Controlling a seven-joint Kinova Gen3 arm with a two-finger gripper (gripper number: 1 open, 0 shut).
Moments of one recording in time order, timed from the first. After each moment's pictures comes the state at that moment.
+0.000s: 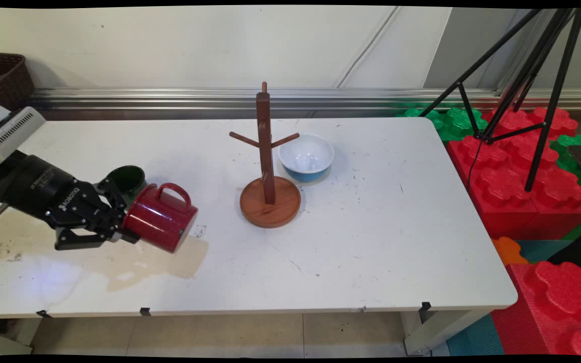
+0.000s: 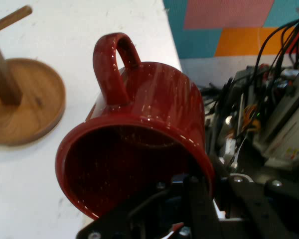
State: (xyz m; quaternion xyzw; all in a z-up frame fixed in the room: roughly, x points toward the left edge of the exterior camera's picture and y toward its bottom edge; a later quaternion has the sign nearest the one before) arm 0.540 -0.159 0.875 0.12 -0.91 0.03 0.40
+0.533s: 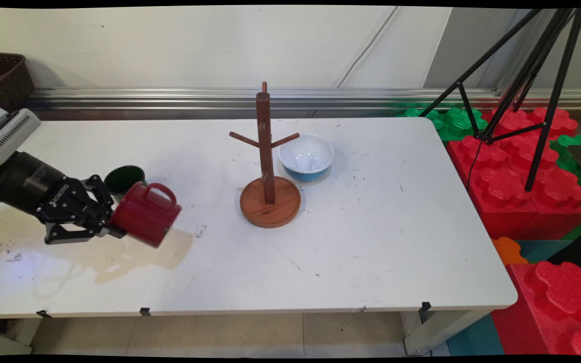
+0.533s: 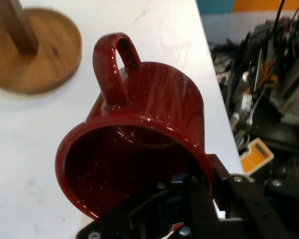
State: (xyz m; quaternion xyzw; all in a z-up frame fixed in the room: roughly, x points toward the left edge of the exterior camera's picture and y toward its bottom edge) arm 0.561 -0.161 0.876 0.12 -0.93 0.05 0.34
